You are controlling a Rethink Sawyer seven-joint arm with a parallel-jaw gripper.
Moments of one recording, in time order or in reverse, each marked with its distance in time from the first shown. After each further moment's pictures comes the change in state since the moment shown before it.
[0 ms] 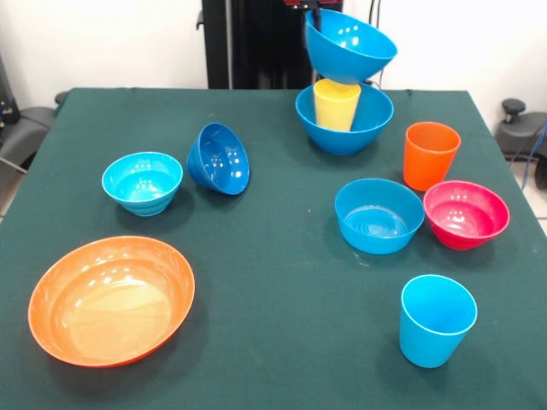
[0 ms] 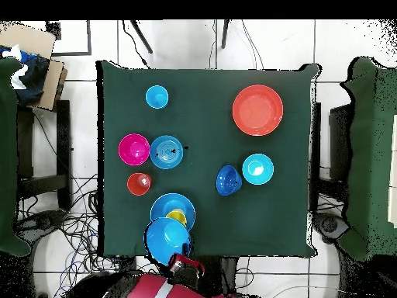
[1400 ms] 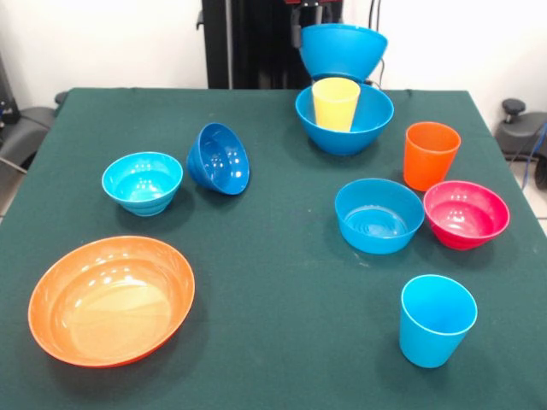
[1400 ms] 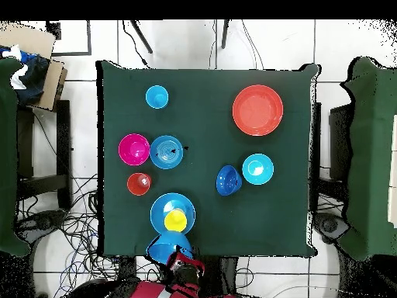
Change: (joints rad) arm 0.001 -0.024 0.000 0.002 0.000 0.002 0.000
